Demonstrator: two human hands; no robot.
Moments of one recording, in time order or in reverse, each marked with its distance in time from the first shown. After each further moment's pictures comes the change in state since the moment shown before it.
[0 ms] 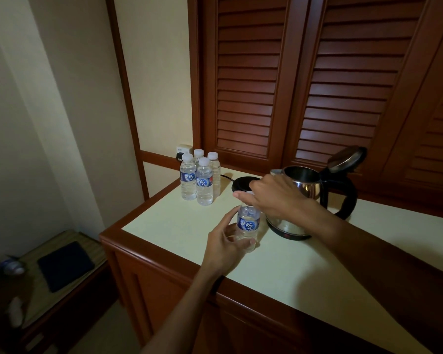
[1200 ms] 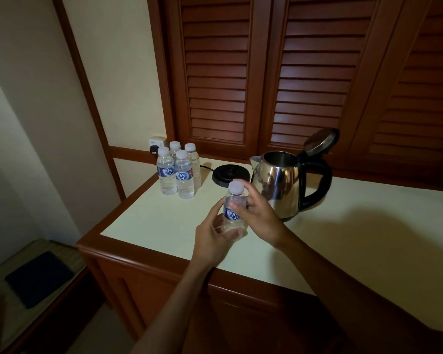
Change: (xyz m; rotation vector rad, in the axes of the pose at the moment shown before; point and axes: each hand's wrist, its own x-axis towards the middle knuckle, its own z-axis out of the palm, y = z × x) left_hand 0.003 -0.011 -0.004 0.169 -0.034 0.082; right_hand -0.048 -0.029 0.067 1.515 0.155 0.290
